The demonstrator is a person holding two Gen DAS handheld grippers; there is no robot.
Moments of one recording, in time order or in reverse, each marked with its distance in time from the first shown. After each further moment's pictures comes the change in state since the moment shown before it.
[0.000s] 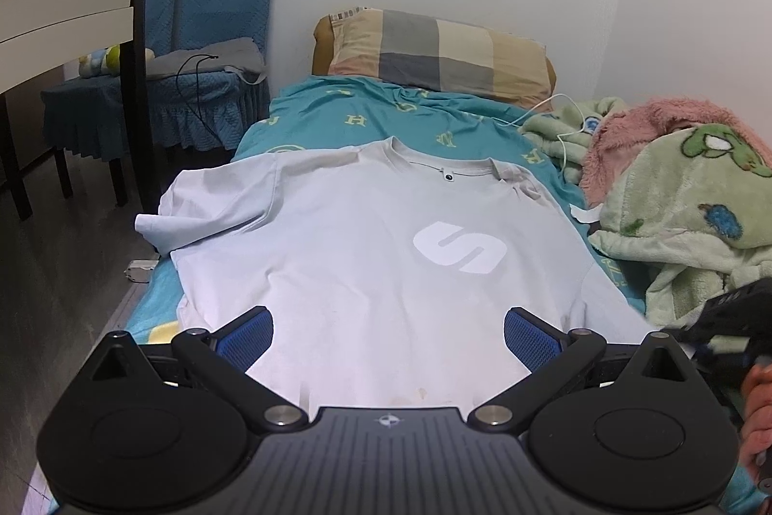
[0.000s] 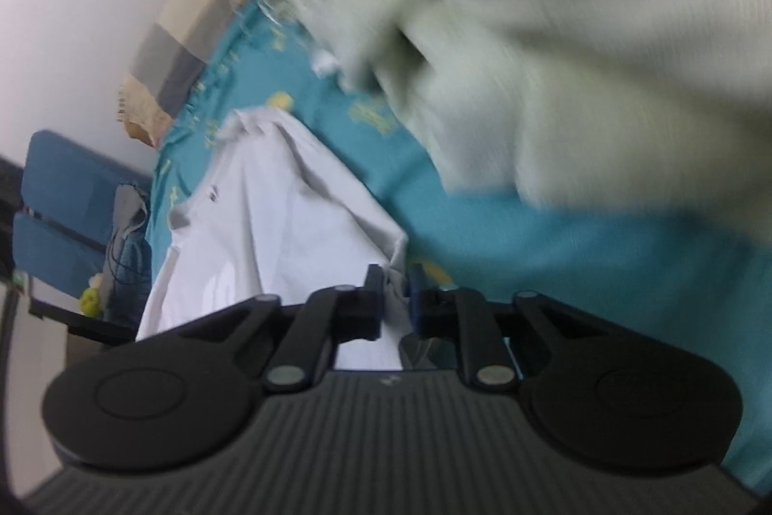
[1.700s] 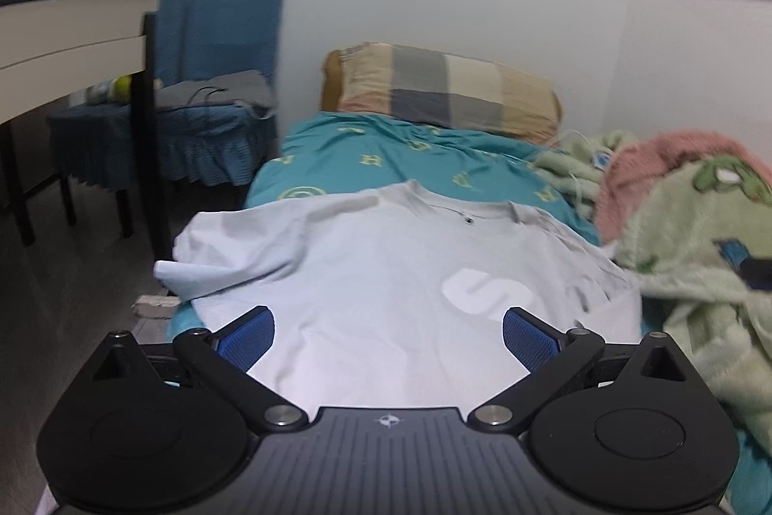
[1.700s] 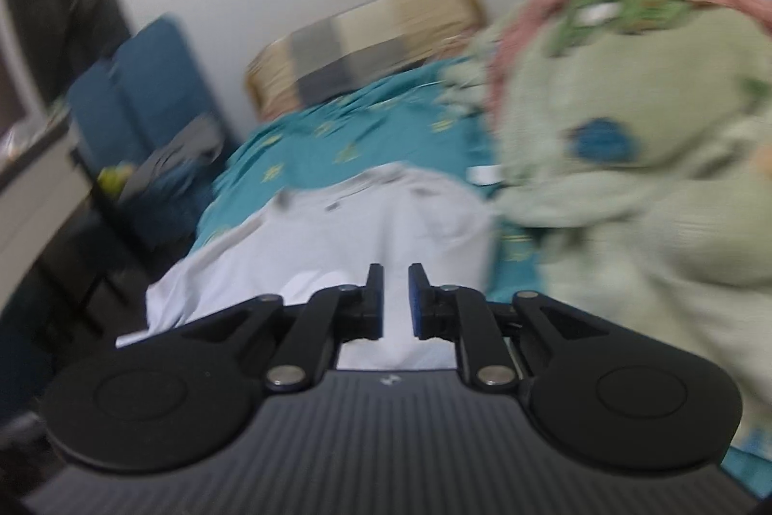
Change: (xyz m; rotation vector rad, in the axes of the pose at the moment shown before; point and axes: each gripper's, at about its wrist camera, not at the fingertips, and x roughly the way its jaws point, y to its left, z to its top) left arm 0.006 0.010 0.013 0.043 -0.079 -0.020; right arm -0.104 0.093 -0.011 -0.499 -0.173 0.050
